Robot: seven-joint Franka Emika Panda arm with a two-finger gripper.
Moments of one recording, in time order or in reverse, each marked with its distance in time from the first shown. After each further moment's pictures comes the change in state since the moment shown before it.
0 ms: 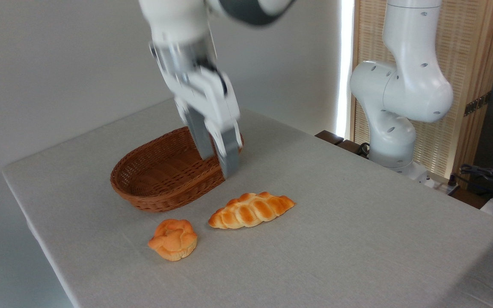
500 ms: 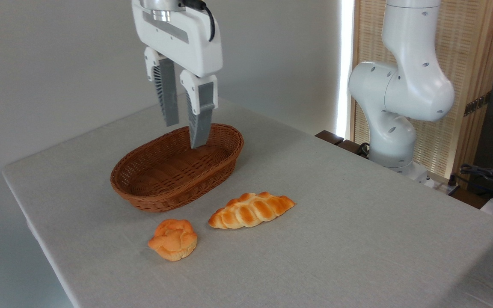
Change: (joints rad) arm 0.069 0.032 -0.040 0.196 -0.057 -0.008 -0.038
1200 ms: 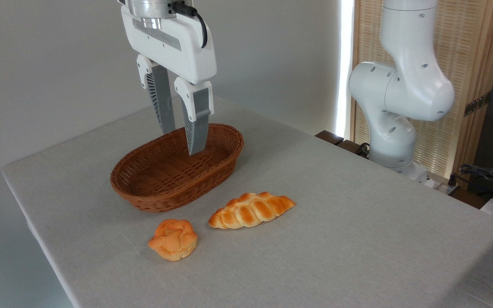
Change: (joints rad) arm 0.003 0.048 -0.001 0.048 0.027 -0.041 -0.020
